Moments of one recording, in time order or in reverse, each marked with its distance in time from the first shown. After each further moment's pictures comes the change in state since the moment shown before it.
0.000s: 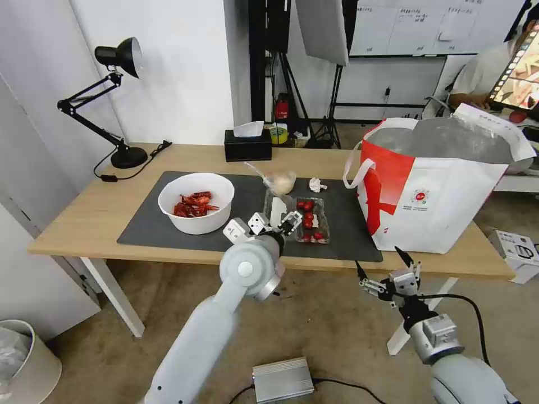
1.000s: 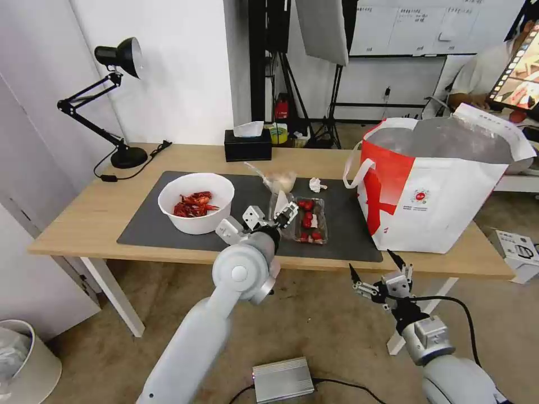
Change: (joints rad) left arm 0.002 0.021 -0.002 -0.031 0.030 -0.048 0.103; right arm 0.018 0.011 -0.037 -0.018 -0.014 0.001 -0.004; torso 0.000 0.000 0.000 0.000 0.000
